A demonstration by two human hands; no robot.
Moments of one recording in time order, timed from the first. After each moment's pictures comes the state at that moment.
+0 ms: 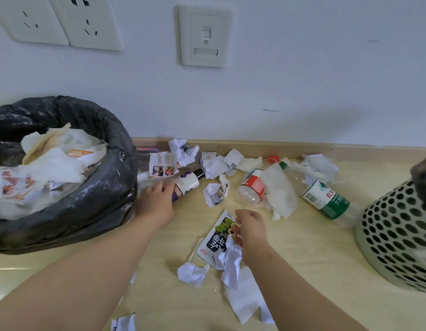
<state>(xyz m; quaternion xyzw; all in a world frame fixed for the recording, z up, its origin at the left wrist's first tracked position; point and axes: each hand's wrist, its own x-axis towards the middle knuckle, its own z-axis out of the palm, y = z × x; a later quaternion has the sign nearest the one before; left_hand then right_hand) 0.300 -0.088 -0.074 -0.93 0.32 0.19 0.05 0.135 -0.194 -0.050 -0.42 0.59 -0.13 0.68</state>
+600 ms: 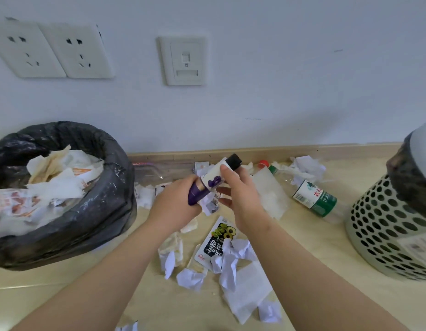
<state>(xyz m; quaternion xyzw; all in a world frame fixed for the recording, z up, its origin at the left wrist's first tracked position) 0.251 -0.110 0.009 -0.87 0.40 0.17 -0.24 0.153 -0.210 0.025 -0.51 0.40 -0.17 0.74</state>
